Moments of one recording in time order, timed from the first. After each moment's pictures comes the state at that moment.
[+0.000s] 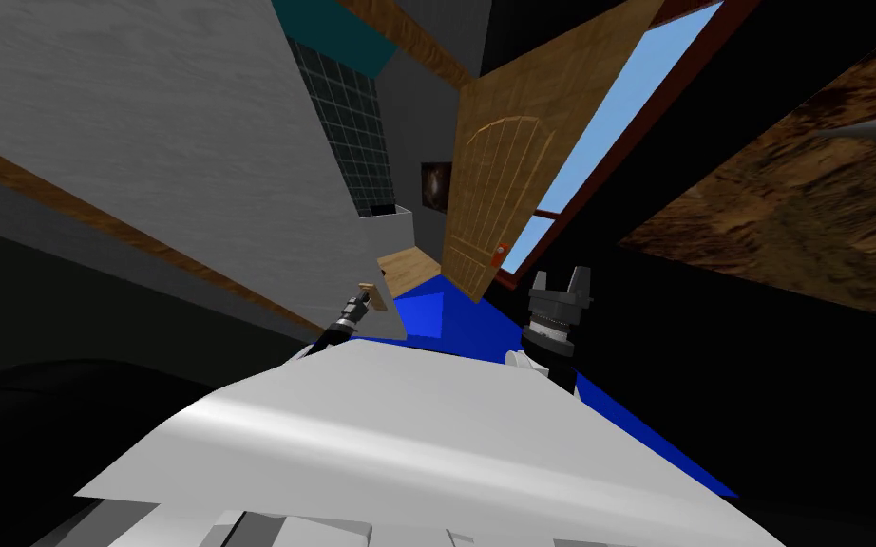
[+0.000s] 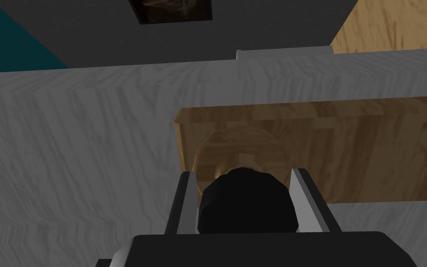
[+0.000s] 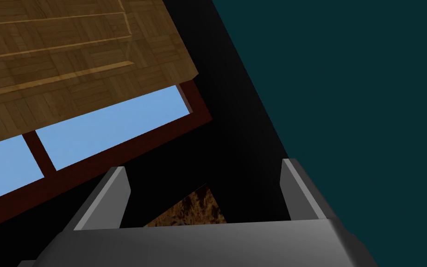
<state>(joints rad) 0.47 0.51 -0.06 -1.52 0.30 -0.53 0.20</state>
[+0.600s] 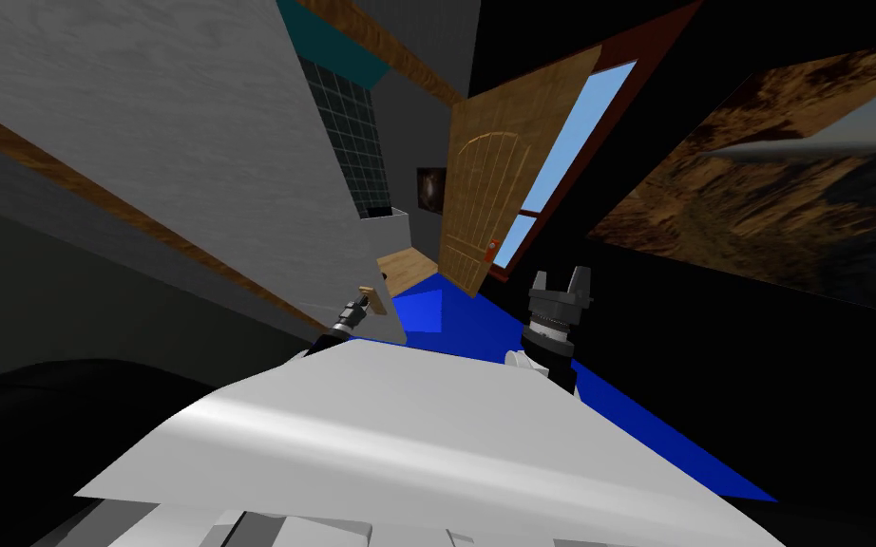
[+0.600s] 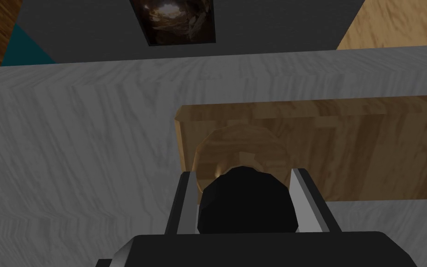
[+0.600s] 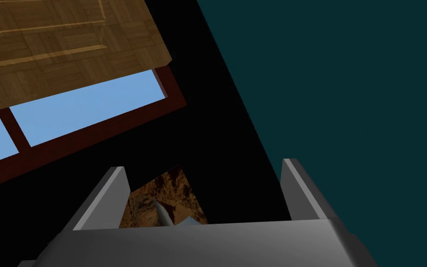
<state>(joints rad) 0.51 0.55 -0.09 -1.51 0.30 -0.58 0.23</state>
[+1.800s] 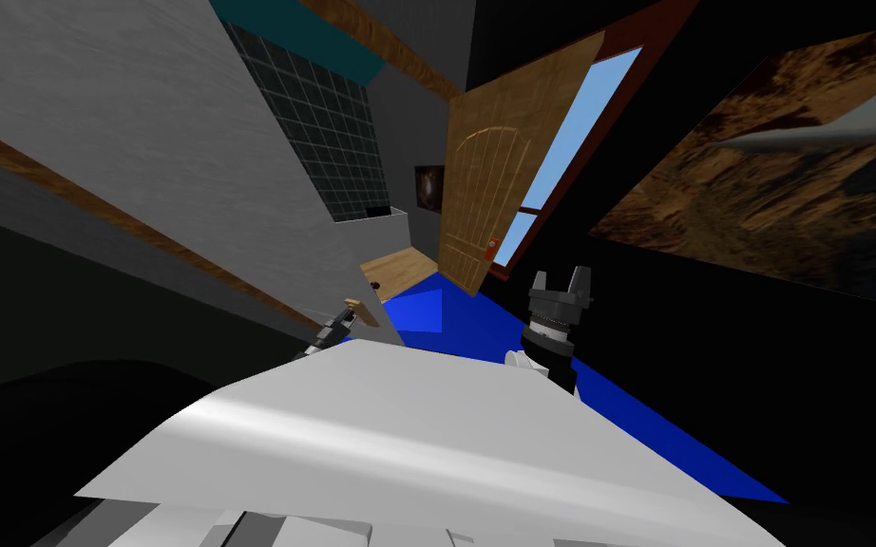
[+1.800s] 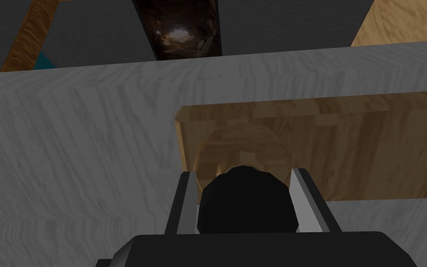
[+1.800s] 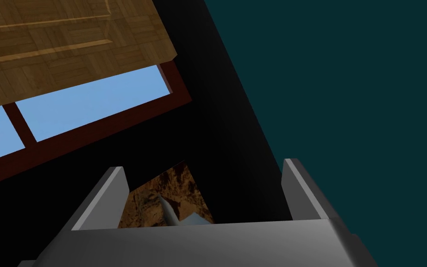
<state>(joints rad) 0.66 0.66 -0.13 -1.40 0.28 -0.90 0.32</state>
